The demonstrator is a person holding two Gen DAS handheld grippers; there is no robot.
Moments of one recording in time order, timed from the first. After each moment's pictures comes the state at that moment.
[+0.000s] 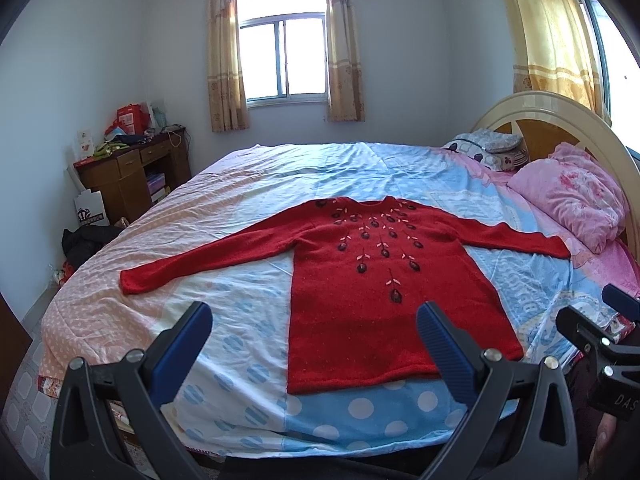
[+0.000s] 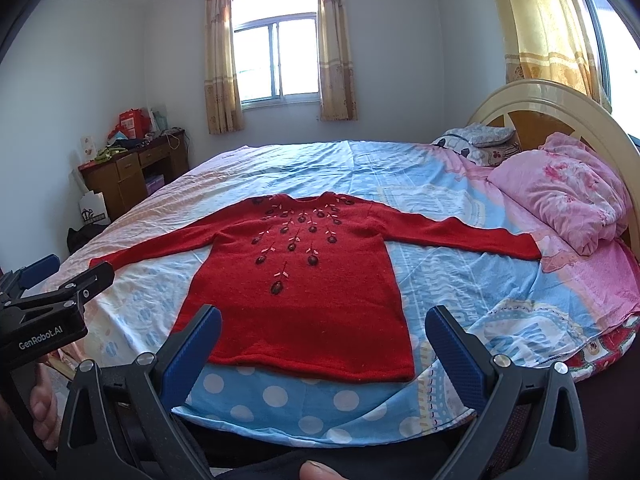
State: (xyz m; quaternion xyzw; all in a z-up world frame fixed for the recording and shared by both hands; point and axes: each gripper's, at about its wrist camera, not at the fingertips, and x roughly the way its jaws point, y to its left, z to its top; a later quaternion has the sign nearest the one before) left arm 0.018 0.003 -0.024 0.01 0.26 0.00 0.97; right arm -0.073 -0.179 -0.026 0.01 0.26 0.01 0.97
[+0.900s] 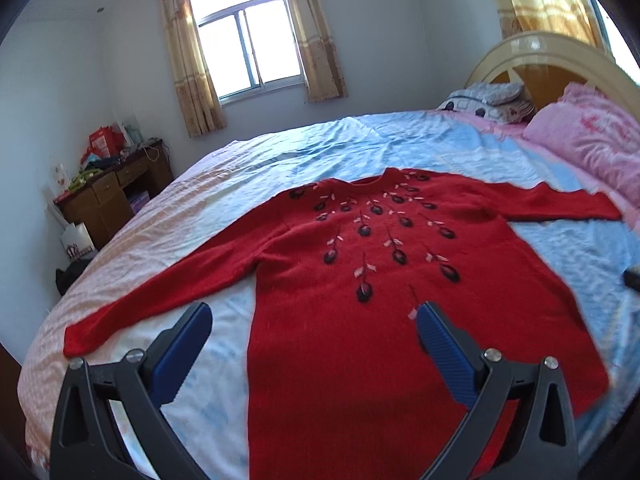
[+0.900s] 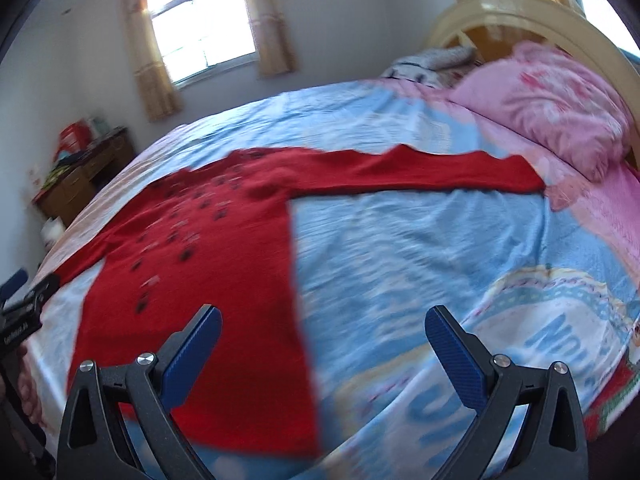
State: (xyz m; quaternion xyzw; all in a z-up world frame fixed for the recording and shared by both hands) left arm 0.175 -0.051 -0.095 0.10 0.28 0.00 0.95; right arm 0.073 -0.340 -0.118 0.11 0.34 -0.08 0.93
